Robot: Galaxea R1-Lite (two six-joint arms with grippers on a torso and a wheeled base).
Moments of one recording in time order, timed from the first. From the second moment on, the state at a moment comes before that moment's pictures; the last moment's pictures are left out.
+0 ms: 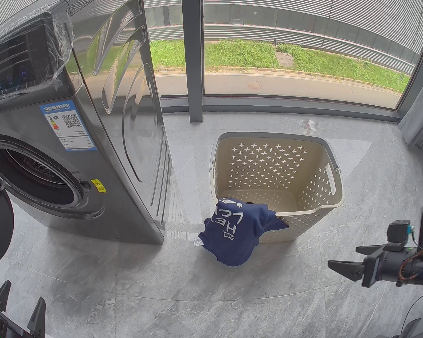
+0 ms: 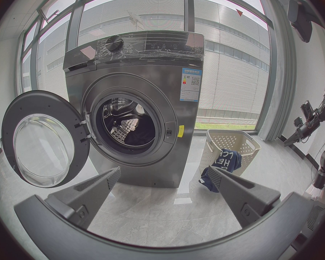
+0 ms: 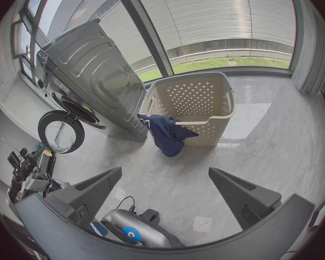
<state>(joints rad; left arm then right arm) 0.00 0.02 -0.02 0.00 0.00 -0.04 0.48 1.21 -0.29 -0.40 0.03 0.28</state>
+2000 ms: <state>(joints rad) 0.00 0.02 -0.02 0.00 0.00 -0.04 0.61 2.37 -1.01 -0.81 -0.20 0.37</state>
